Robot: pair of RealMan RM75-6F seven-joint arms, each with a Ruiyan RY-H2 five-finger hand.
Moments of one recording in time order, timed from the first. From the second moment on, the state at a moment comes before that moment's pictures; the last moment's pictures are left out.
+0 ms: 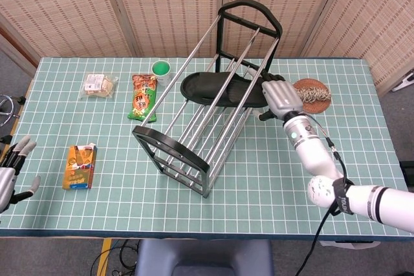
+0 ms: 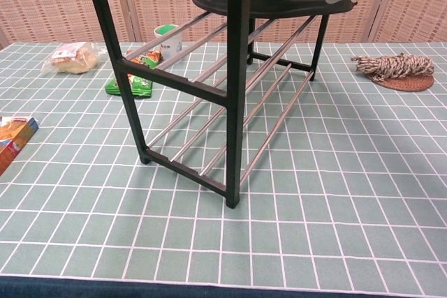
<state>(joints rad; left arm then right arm) -0.19 -1.08 -0.06 -1.41 1.49 1.38 -0.29 1.09 -1.03 0.22 -1.77 -0.42 0.86 -0.40</state>
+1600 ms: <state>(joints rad) -0.21 -1.11 -0.07 -1.40 1.45 1.34 -0.25 0.98 -1.01 0.14 -1.61 -0.58 0.62 -0.17</state>
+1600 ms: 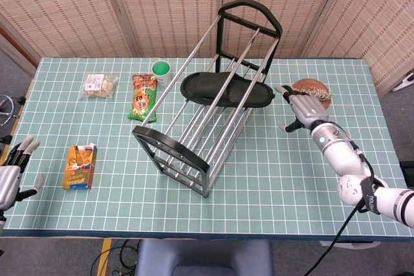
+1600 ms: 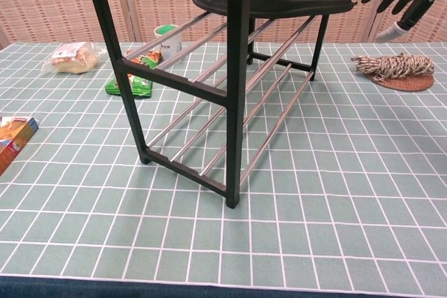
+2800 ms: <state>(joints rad) -0.22 -1.12 -0.07 -1.40 1.46 1.33 -0.22 0.98 -0.90 0.11 -1.85 -0.60 0.76 -0.25</state>
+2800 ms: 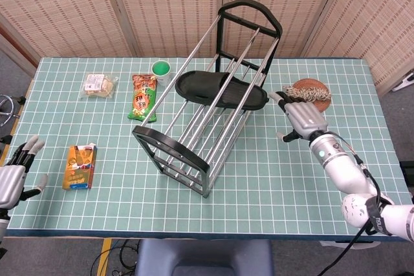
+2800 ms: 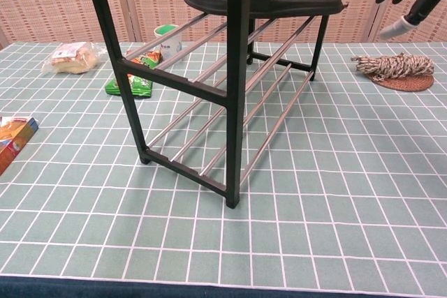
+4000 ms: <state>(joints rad) -0.21 -1.11 -0.07 -1.40 1.47 1.35 -0.25 1.01 -1.02 0.13 -1.71 -0.61 0.66 -0.21</state>
